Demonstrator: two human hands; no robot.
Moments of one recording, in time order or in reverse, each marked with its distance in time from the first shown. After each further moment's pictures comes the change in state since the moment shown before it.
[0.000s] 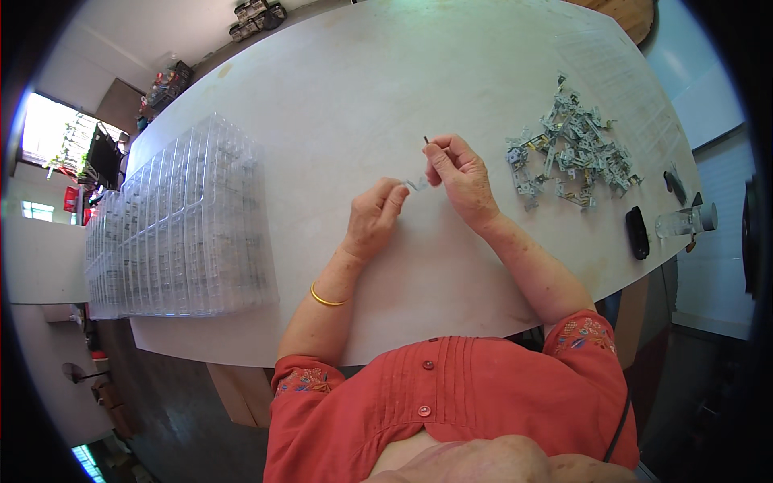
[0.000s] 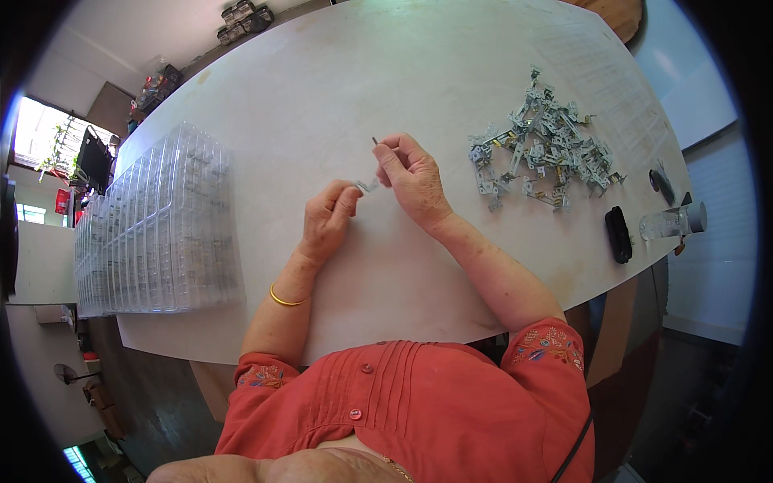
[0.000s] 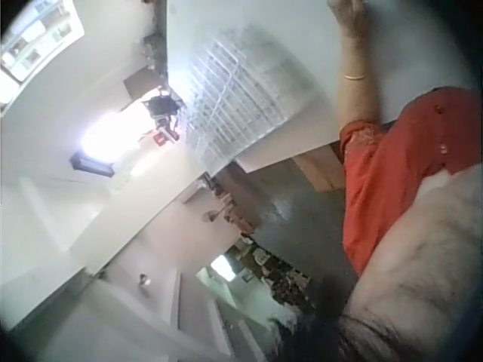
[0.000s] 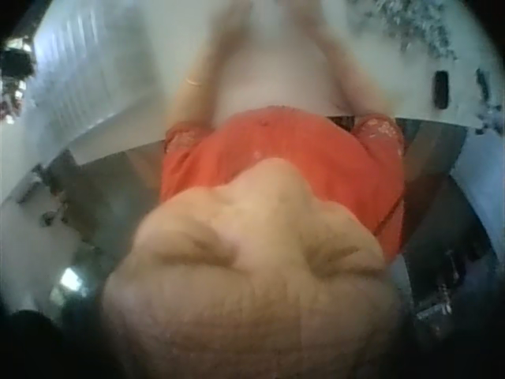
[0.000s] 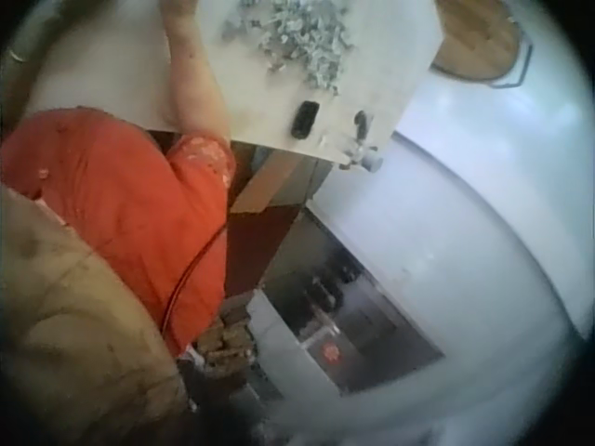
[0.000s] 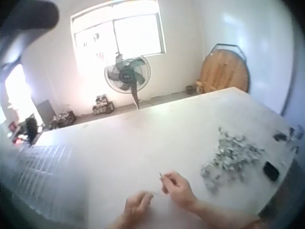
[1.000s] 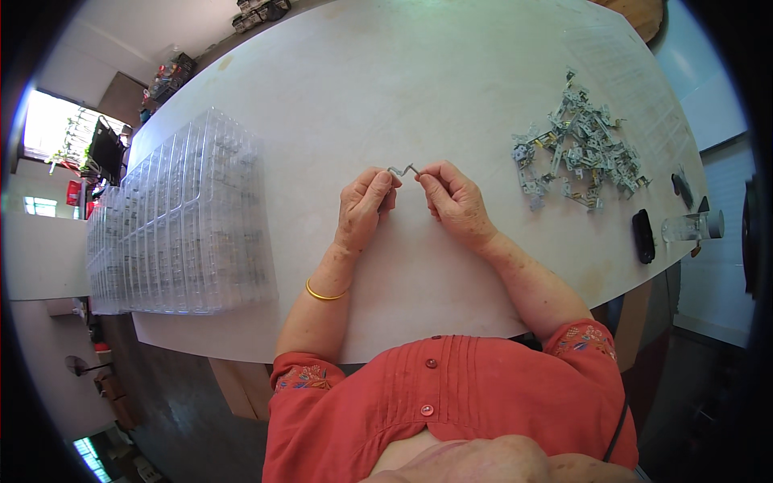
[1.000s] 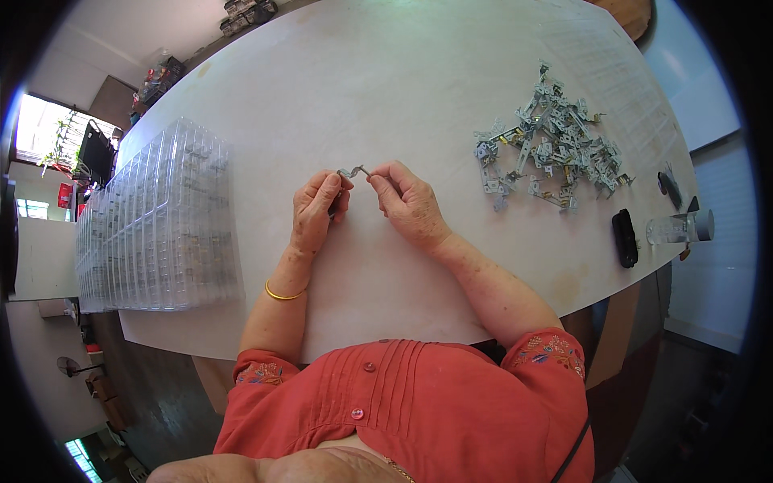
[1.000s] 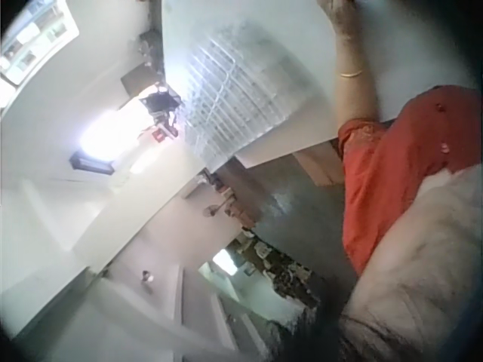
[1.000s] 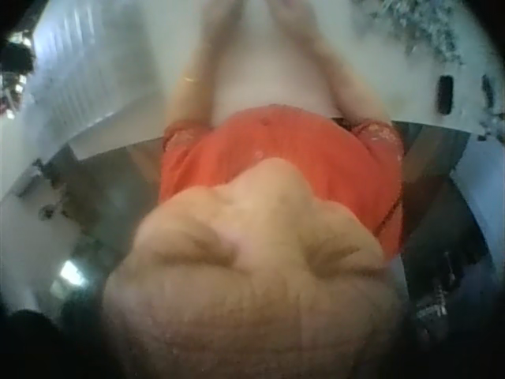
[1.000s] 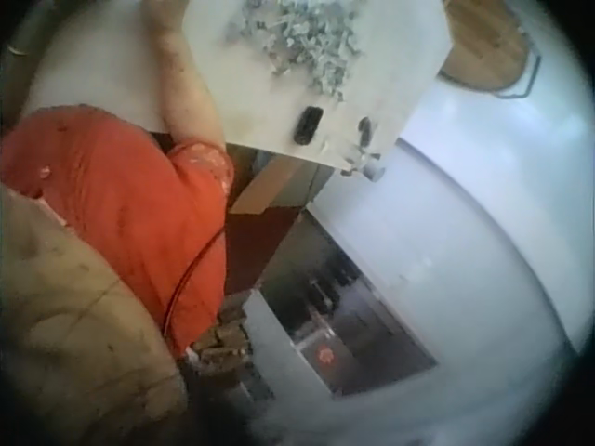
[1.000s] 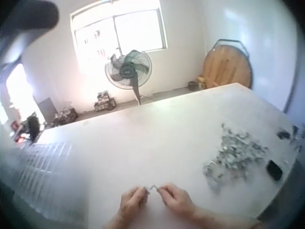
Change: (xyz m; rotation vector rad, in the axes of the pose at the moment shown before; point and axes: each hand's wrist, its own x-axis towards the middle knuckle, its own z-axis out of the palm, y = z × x) left_hand 0.005 0.004 -0.014 -0.483 0.007 -0.407; right_hand -0.030 0.015 -0.001 -0.148 -0.130 0.134
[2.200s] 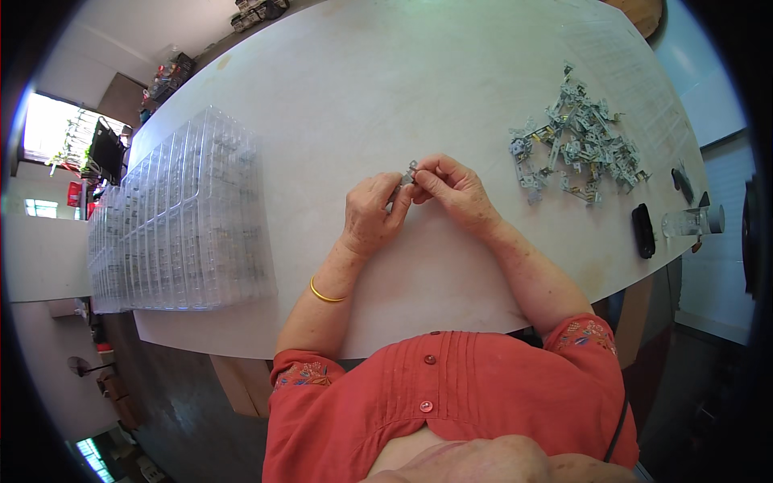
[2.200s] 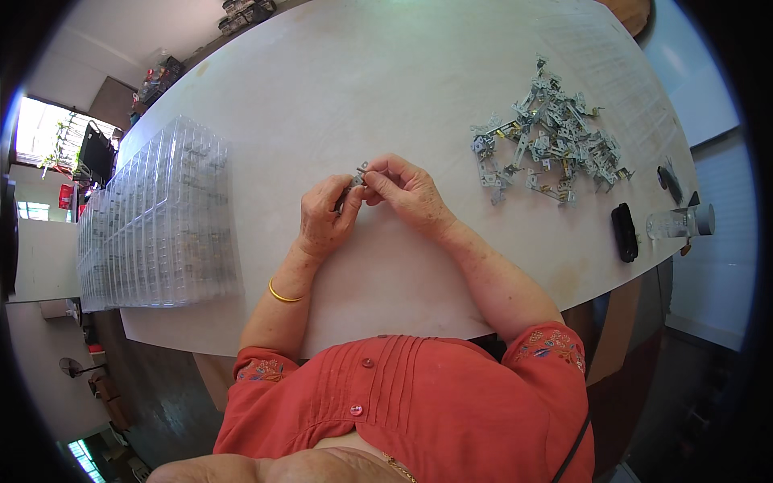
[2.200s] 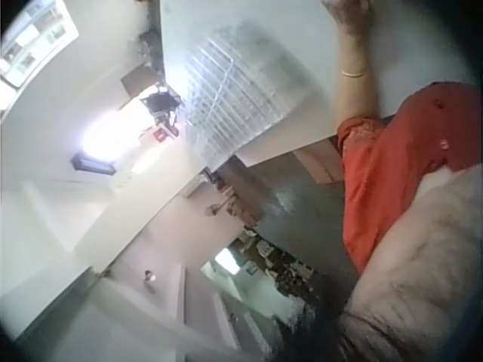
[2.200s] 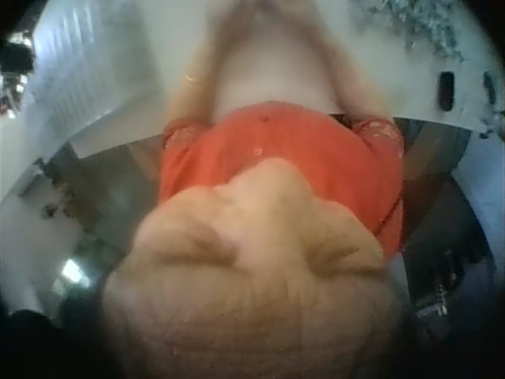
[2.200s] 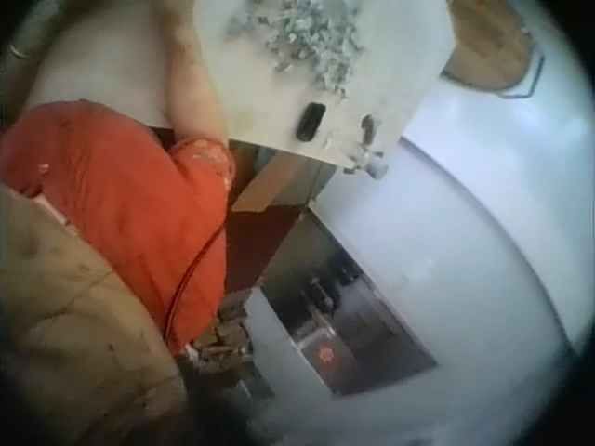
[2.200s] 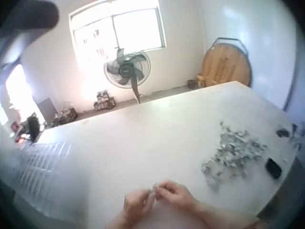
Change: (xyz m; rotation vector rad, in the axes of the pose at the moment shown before) left_hand -0.002 -0.004 0.015 0.747 0.092 0.678; right_hand 0.008 0.007 -0.014 0.254 -0.177 0.015
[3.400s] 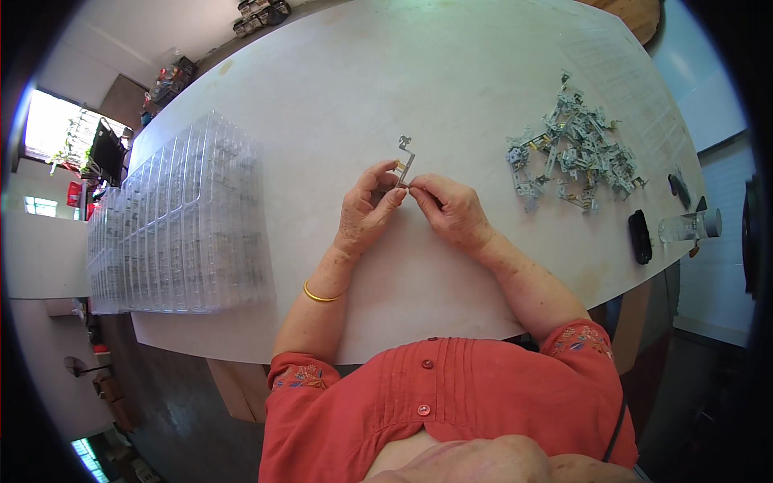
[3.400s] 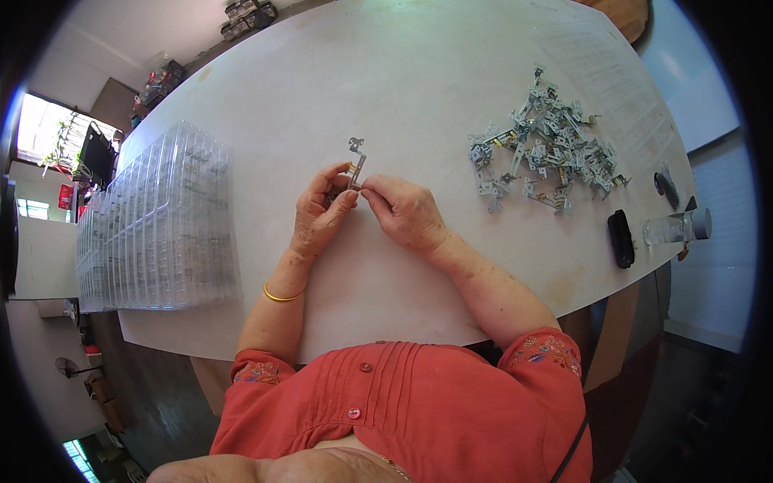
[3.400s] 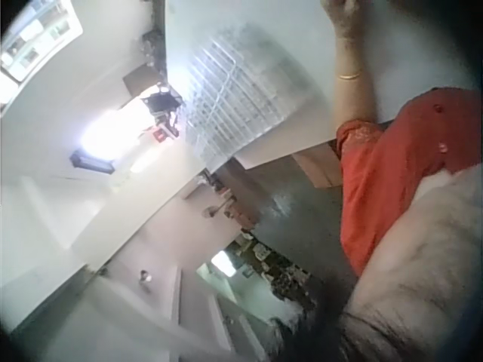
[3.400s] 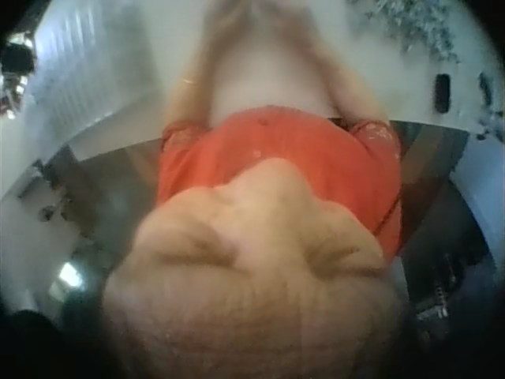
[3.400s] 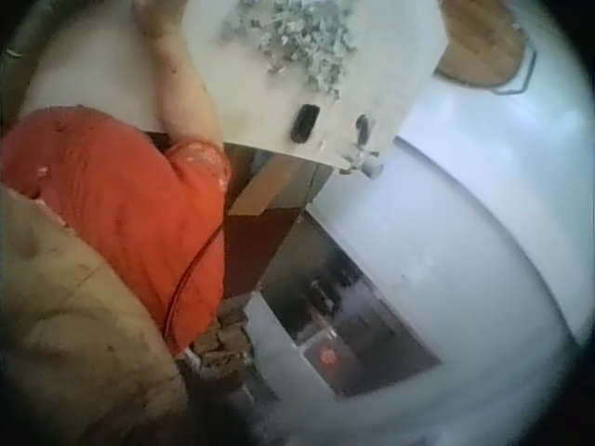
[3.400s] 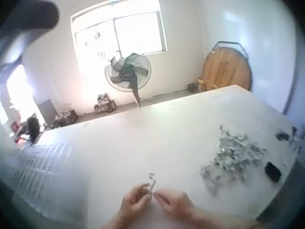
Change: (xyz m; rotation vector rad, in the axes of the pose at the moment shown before) left_hand -0.005 -0.016 0.000 -0.647 -0.106 -0.437; right_hand -0.006 -0.004 0.012 -0.760 0.203 -0.475
